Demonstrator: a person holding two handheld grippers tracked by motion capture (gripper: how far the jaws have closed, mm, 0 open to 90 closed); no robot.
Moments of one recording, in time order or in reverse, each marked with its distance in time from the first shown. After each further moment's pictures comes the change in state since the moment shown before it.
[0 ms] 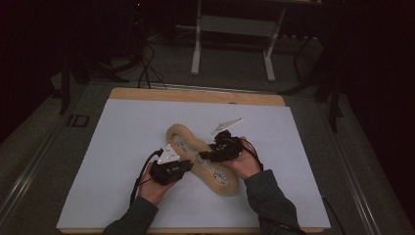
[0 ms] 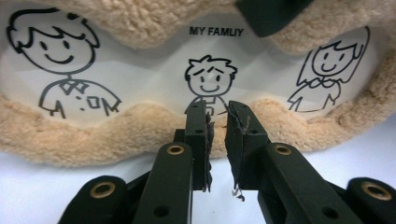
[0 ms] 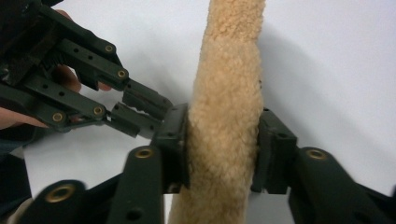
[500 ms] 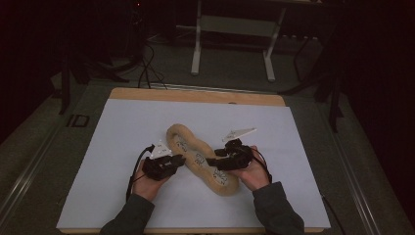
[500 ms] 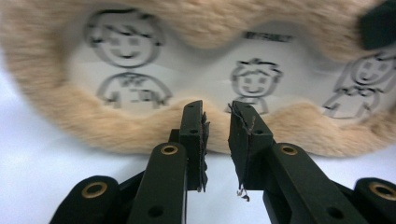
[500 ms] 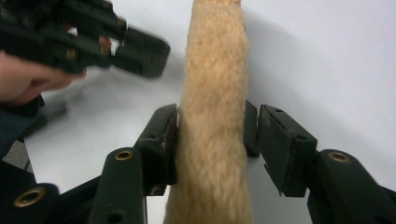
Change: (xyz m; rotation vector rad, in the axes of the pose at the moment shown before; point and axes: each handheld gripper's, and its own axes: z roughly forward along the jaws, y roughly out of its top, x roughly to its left) left arm 0.023 -0.002 -0.013 -0.016 0.082 -0.063; right arm 0.007 -0.030 -0.020 -0.047 -0.045 0.080
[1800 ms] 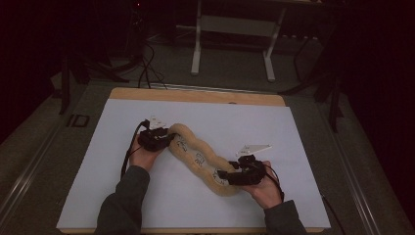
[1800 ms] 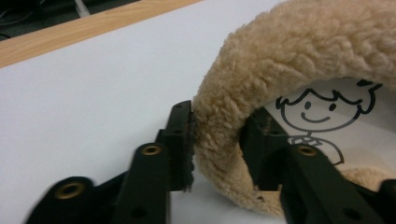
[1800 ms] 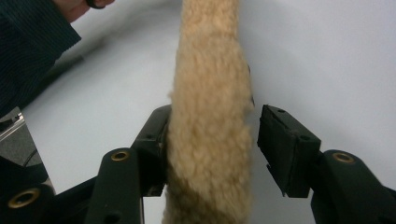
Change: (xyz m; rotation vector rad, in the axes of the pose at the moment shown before) left arm 0.067 0.036 0.031 0.054 0.203 -0.002; right arm 0.008 -0.045 -0.024 -0.024 -0.045 0.052
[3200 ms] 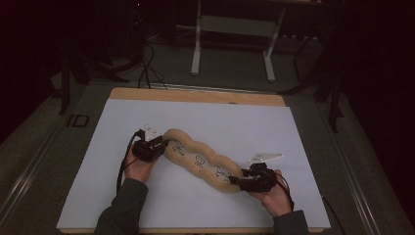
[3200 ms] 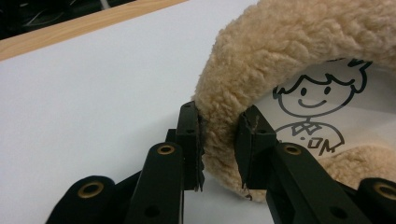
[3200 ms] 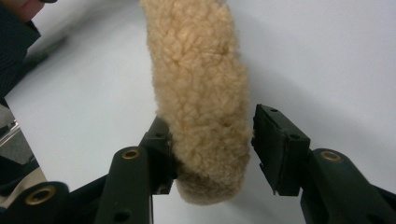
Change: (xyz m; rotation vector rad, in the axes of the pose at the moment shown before) left arm -0.016 -0.021 -0.026 -0.008 0.090 -0.005; right arm -0.016 -0.034 -0.013 0.001 -0.026 0.067
